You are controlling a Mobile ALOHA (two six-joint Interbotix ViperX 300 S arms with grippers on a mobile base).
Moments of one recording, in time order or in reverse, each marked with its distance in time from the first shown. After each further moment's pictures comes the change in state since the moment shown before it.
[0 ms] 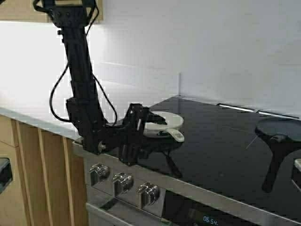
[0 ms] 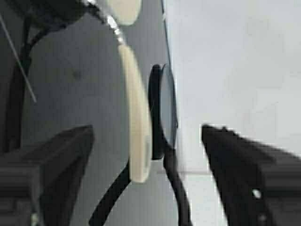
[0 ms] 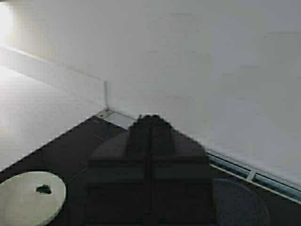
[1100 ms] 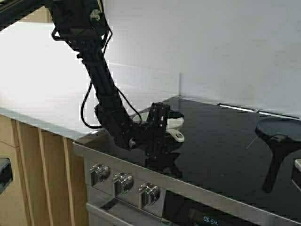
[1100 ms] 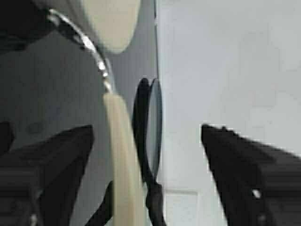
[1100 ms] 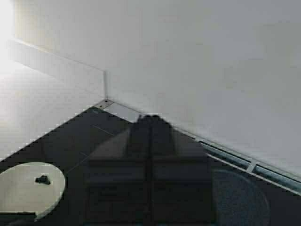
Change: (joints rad) left arm -0.018 0.152 -0.419 -0.006 0.235 -0.109; right arm 0.000 0.028 0.000 -0.005 0.000 0.000
